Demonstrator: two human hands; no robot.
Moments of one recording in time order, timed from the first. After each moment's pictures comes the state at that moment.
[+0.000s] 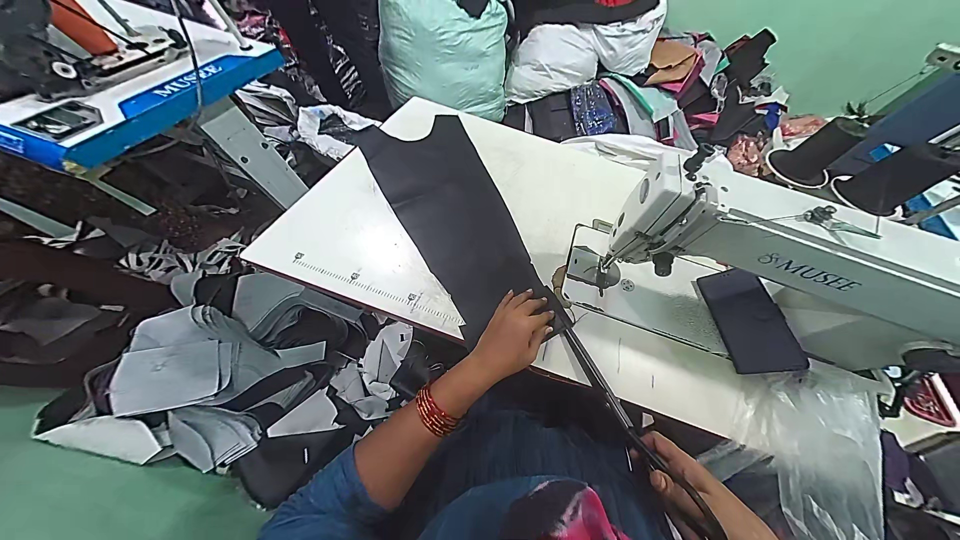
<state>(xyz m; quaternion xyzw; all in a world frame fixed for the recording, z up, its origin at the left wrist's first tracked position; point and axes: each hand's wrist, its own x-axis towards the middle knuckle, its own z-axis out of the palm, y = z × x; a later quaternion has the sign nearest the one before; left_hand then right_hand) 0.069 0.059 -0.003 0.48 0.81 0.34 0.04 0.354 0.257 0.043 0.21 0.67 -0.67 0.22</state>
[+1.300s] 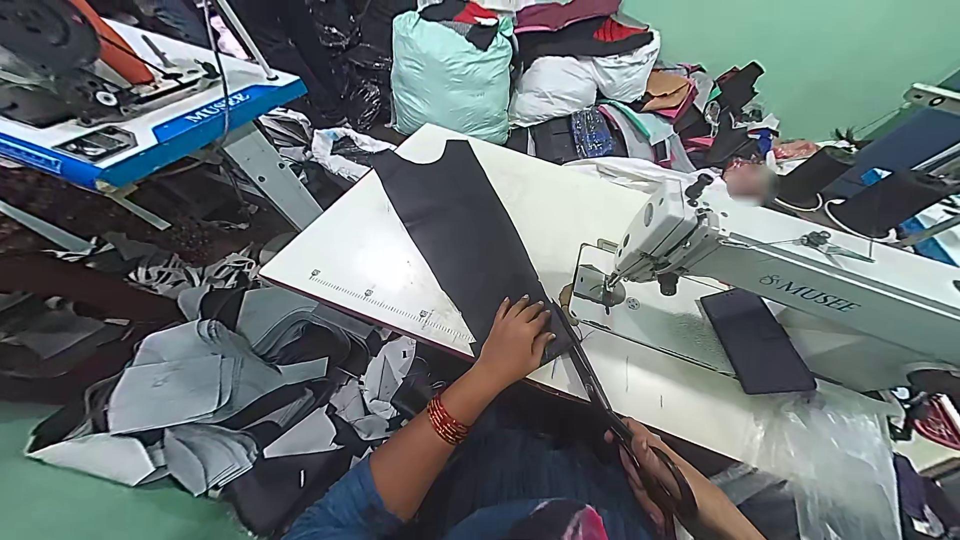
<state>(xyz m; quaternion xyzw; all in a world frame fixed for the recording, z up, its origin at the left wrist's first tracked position) 0.056 0.059 -0.008 0.45 0.84 0.30 0.01 0.303 0.235 0.038 0.20 0.61 -0.75 0.20</state>
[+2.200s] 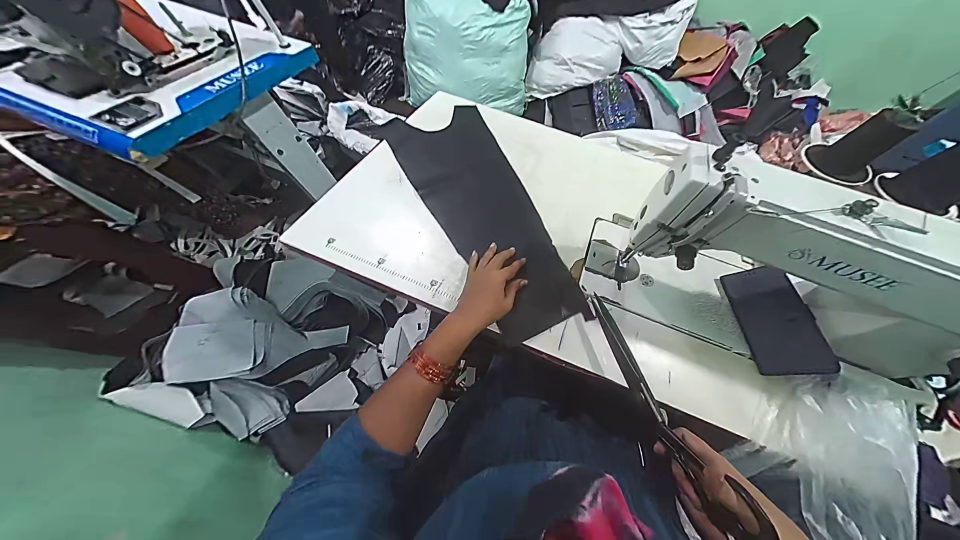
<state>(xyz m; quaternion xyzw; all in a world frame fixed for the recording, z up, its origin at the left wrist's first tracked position) 0.009 0.026 -0.003 0.37 0.89 0.27 0.01 0.365 0.266 0.037 0.14 0.60 -0.77 0.16</state>
